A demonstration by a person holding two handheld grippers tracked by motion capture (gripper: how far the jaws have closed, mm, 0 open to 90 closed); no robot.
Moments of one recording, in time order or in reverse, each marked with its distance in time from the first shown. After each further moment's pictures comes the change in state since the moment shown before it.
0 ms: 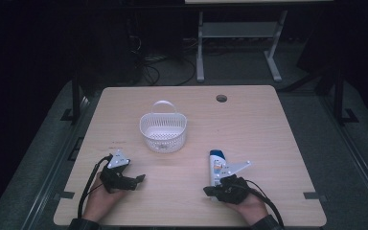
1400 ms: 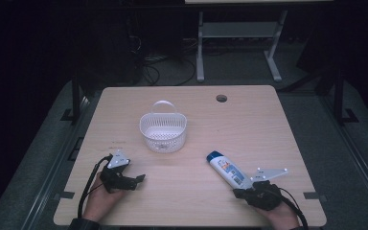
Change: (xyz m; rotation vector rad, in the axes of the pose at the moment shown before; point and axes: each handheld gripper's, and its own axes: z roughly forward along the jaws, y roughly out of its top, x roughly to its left) left arm 0.000 0.000 0.000 0.000 0.000 -0.002; right arm -0.025 -0.052 -0.058 -0.024 -0.130 0.125
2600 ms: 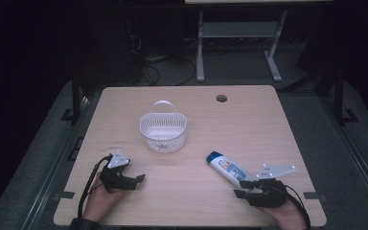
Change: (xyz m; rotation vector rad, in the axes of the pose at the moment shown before) left arm 0.000 0.000 0.000 0.000 0.002 -0.001; right arm -0.005 0.007 -0.014 -0.057 0.009 -0.045
